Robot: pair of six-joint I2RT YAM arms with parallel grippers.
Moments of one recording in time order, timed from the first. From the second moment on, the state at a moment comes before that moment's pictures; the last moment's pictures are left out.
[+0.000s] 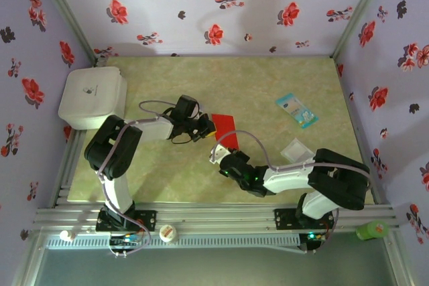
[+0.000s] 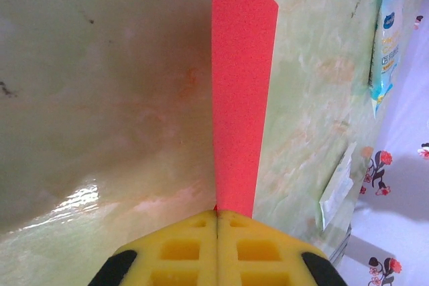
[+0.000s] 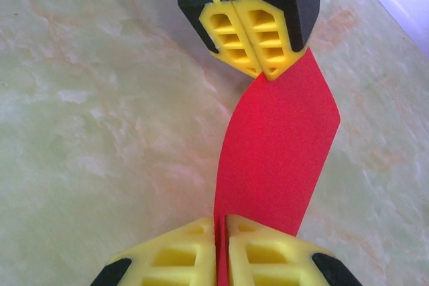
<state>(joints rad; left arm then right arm) -0.60 1.84 0.99 0.01 0.50 -1.01 1.16 1.49 0.46 0.35 0.58 -0.17</state>
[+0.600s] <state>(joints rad) -0.60 1.84 0.98 0.01 0.50 -1.02 1.15 1.47 0.46 0.34 0.53 -0.09</state>
